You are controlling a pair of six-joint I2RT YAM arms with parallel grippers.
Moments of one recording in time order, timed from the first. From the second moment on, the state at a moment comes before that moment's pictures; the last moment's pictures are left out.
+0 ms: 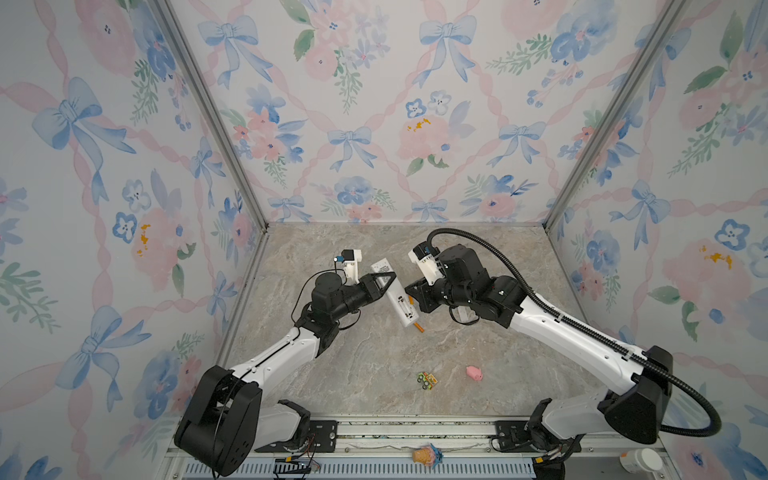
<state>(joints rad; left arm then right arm) -0.43 1.25 0.62 0.55 0.48 -0.99 0.83 1.43 1.34 -0.54 -0.12 0.24</state>
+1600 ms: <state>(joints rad) -0.43 1.20 0.55 0.68 0.45 -1.10 0.95 1.46 1.41 -0.60 0.01 0.12</state>
